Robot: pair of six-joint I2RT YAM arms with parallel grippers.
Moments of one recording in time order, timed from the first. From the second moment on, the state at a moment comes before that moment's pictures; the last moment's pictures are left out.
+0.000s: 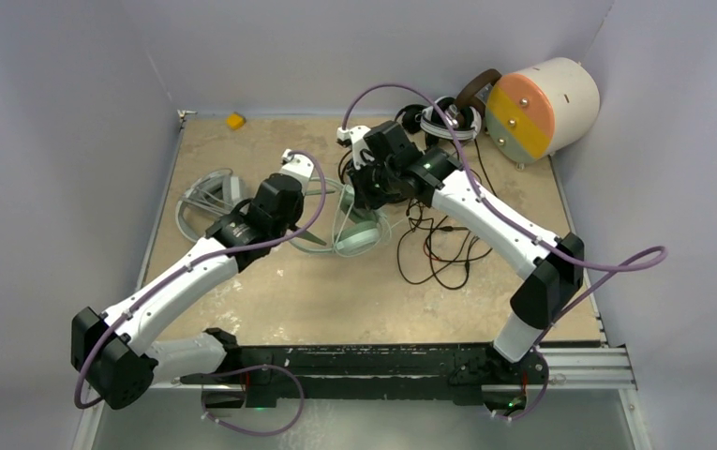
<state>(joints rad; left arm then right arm) -0.66 1.17 1.01 -0.48 -0.50 -0.03 0.73 1.68 1.69 -0.81 -0.13 0.11</state>
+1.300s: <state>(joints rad) -0.65 1.10 1.06 -0.54 -0.24 -0.02 0.55 1.57 1.44 -0.67 -0.48 0.20</state>
